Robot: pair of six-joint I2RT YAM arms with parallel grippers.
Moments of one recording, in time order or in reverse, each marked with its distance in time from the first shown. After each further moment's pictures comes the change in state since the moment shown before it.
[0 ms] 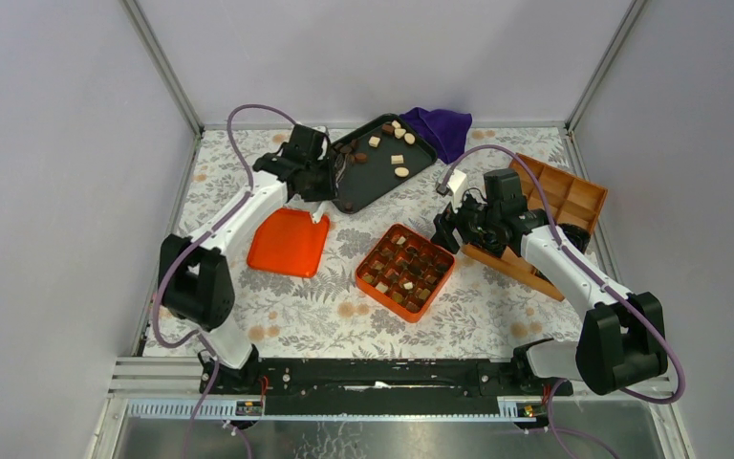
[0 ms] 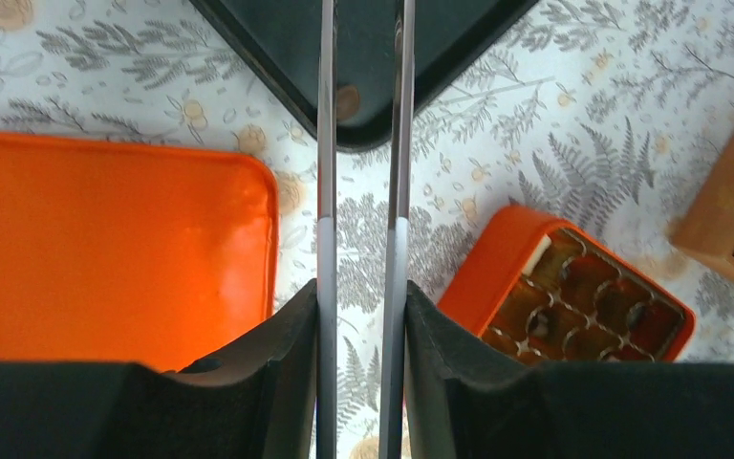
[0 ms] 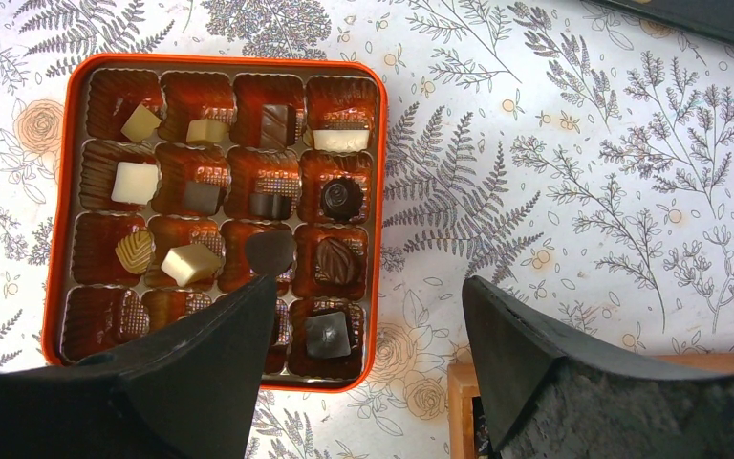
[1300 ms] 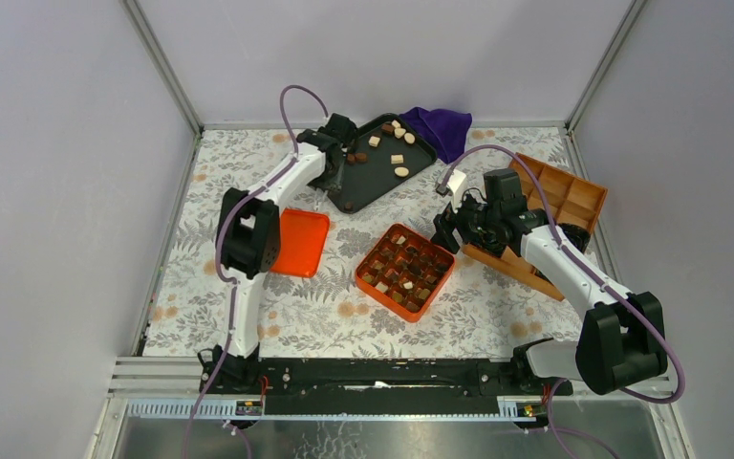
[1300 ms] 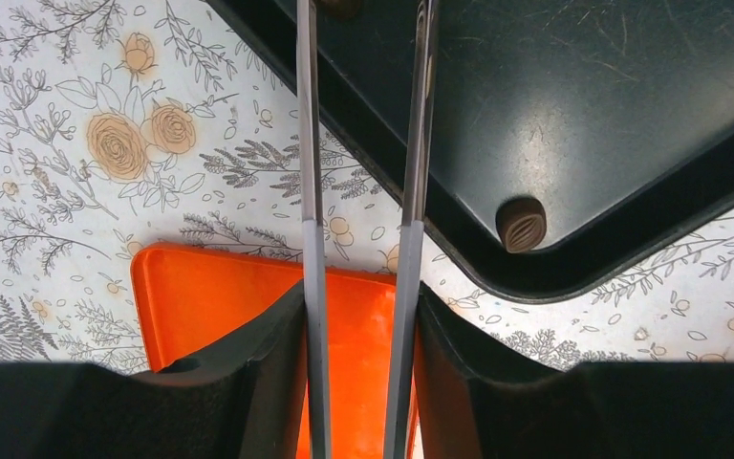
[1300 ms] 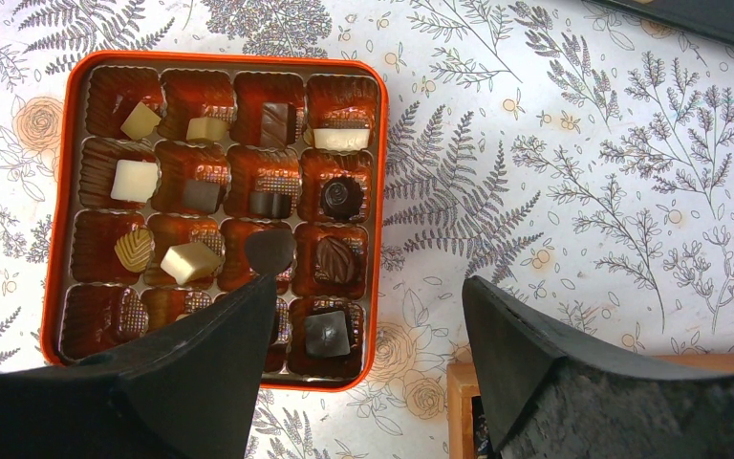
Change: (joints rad) left arm 0.009 0.515 0.480 -0.218 -0.348 0.253; right arm 0.000 0.000 0.000 -0.003 -0.001 -0.006
